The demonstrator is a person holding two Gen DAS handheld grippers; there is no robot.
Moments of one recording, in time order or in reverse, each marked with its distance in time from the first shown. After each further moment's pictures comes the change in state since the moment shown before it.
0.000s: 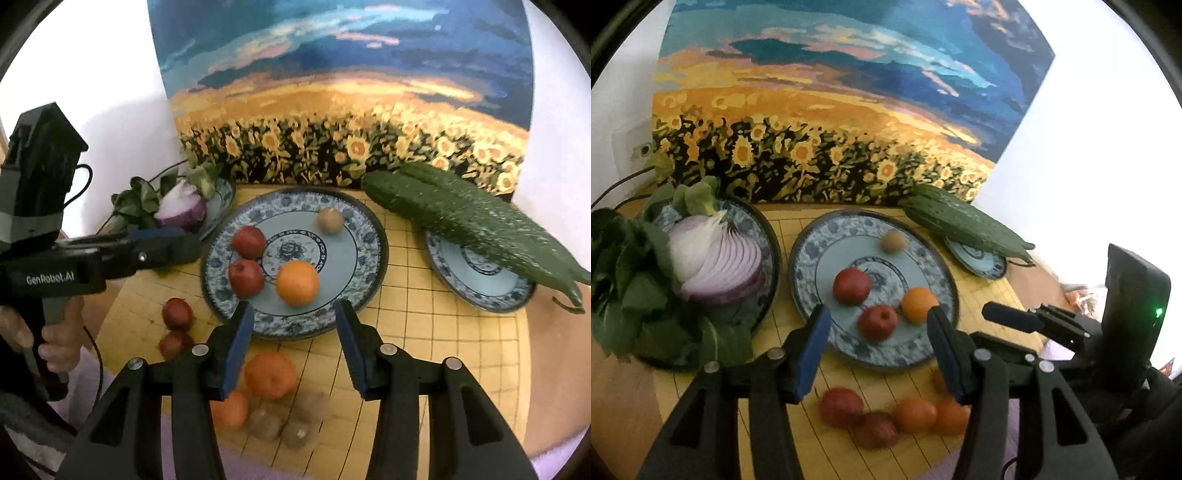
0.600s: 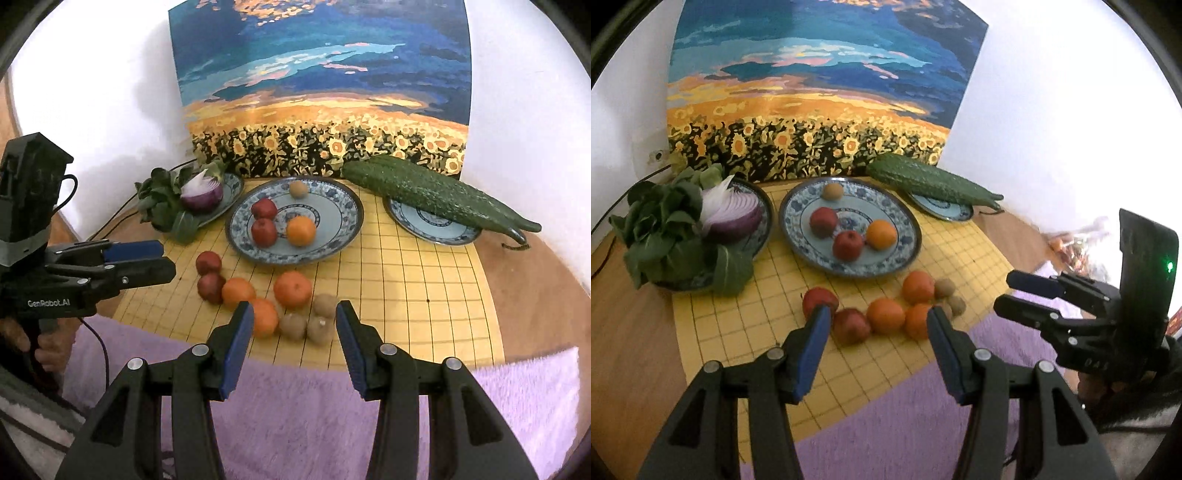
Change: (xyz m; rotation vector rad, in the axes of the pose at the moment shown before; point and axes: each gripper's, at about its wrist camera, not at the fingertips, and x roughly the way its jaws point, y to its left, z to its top) left arm -0.057 -0.030 -0.065 0.149 0.018 0.013; right arm -0.074 0.033 -0.058 0.042 -0.051 -0.103
